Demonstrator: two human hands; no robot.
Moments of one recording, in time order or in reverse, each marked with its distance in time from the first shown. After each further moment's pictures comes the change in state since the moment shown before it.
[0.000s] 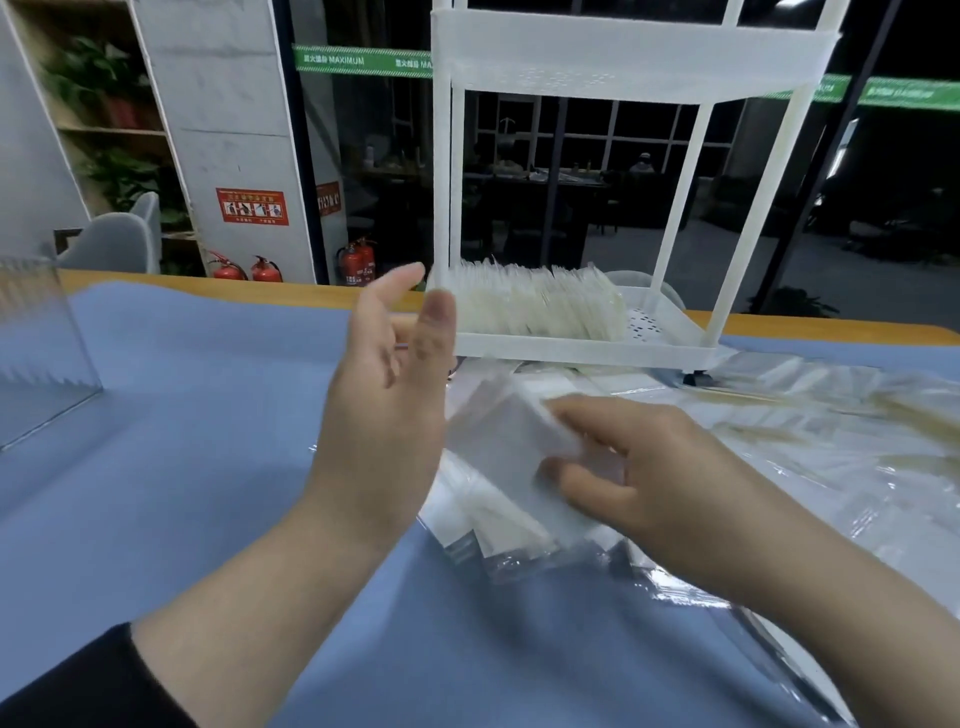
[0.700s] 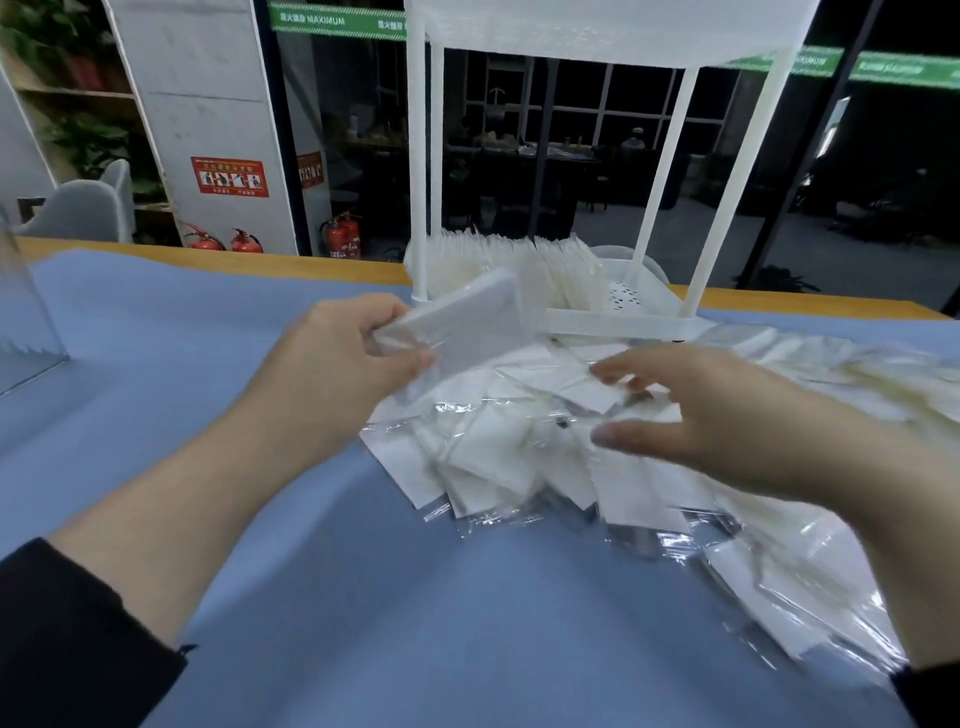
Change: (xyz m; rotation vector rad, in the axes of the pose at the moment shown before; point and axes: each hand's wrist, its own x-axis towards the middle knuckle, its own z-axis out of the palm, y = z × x) left_hand 0.028 -0.015 -0.029 0.423 -0.263 -0.074; right_hand -0.002 0.044 -0.043 -0.178 -0.158 0.213
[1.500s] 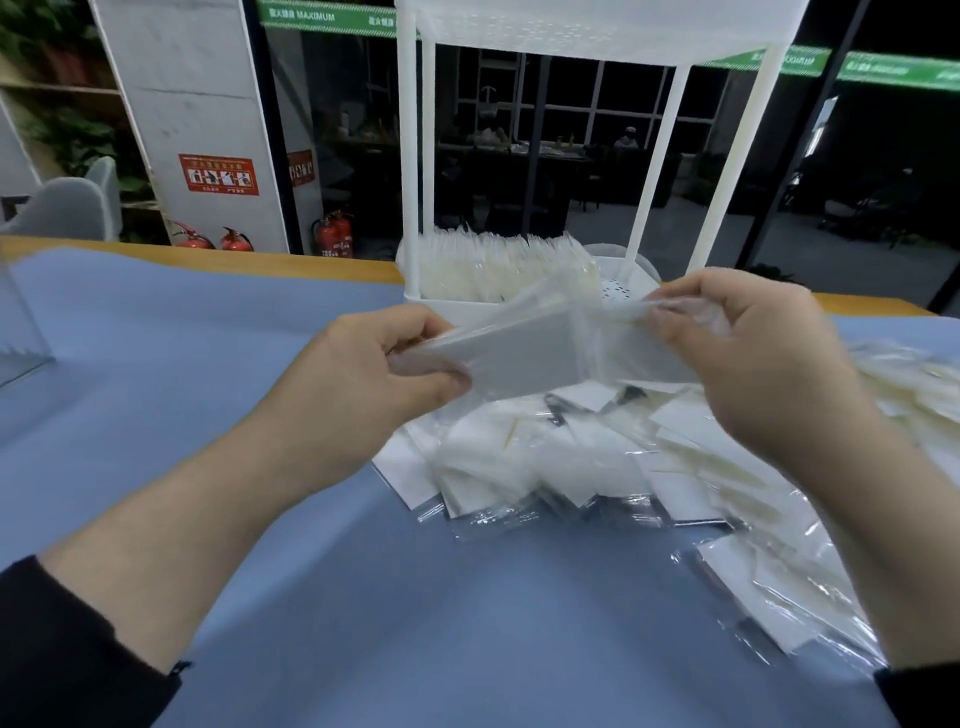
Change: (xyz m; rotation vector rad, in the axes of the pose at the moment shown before) left_hand -0.013 0.012 0.012 -0.119 -0.137 0.071; right_hand 0.005 0.001 0.000 0.425 0.614 0.015
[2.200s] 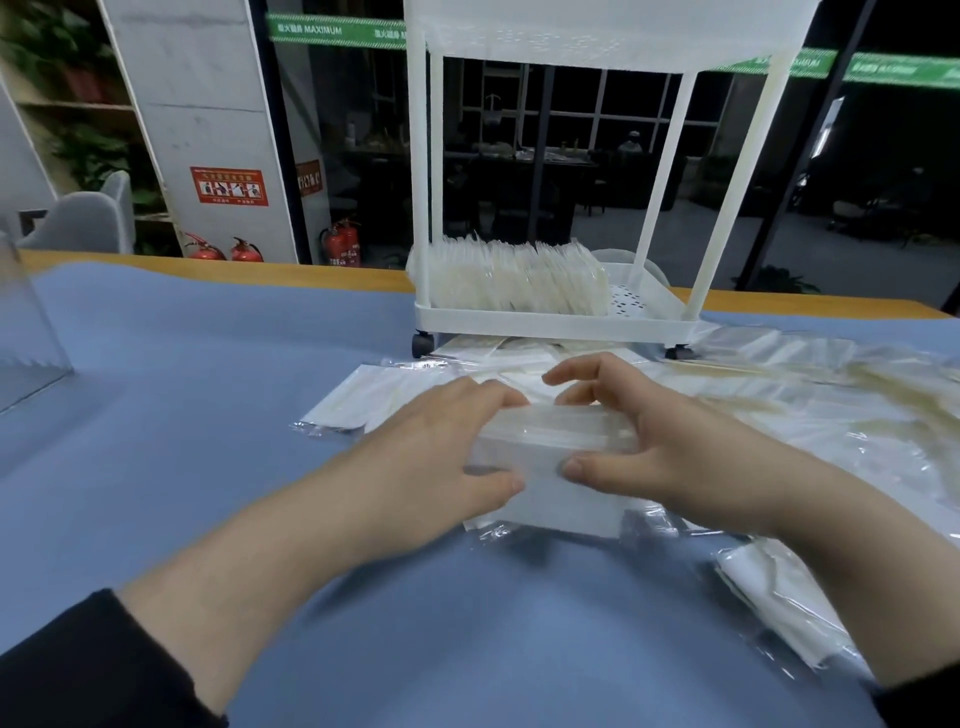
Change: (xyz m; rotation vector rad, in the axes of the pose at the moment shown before) left_hand -0.008 -0.007 0.023 0.468 -0.348 0.018; right_hand -0.020 -0.001 0.026 0.092 -0.705 0.015
